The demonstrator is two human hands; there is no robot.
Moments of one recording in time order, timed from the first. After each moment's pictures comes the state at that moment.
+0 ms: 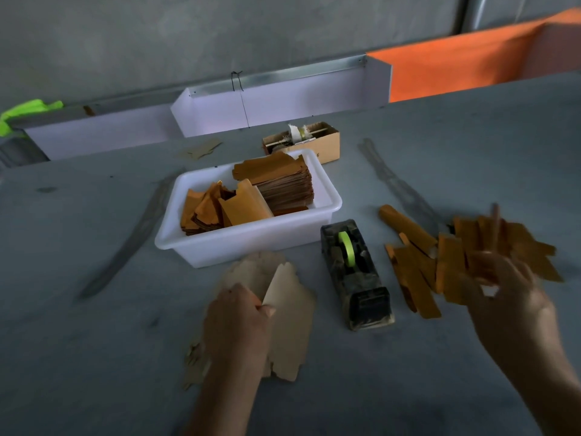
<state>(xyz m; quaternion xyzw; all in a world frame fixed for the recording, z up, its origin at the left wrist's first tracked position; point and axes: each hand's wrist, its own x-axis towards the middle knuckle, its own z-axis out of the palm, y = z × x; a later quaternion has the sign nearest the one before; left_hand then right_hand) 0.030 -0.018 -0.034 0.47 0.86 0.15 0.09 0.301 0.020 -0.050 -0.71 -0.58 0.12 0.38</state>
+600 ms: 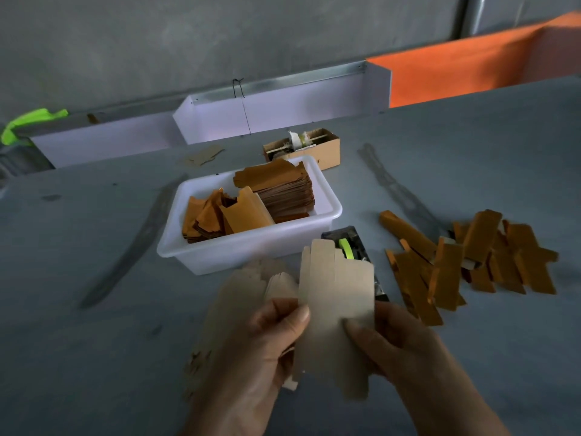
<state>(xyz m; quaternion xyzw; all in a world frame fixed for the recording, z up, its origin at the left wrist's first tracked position) 0.054 -0.052 -0.005 0.29 0.54 0.52 0.60 0.217 -0.030 -0.019 -0.52 -0.47 0.60 0.38</state>
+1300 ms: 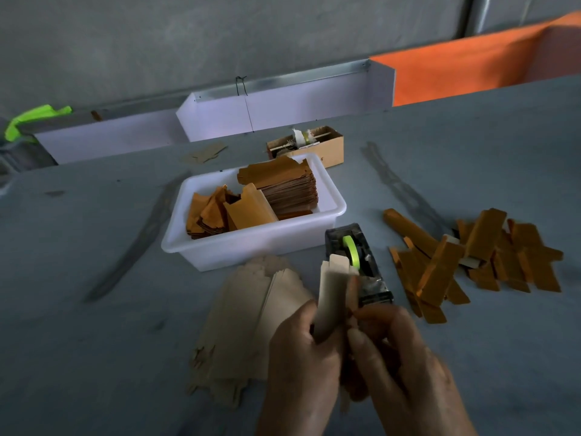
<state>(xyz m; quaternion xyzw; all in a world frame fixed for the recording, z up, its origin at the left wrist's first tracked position) 0.094 -0.053 -0.023 0.45 0.64 0.49 0.38 0.206 -0.057 -0.018 -0.51 -0.64 0.40 0.42</state>
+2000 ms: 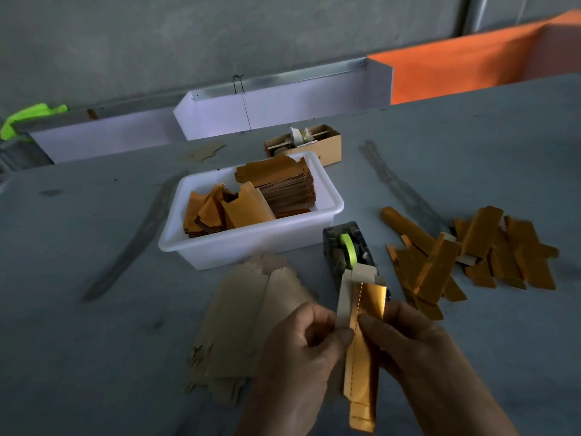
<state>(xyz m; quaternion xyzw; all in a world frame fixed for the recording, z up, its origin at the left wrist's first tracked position) 0.080 -0.056 -0.029 0.48 0.64 0.41 0.44 0.223 -0.031 -0.025 -0.49 -0.42 0.66 0.40</state>
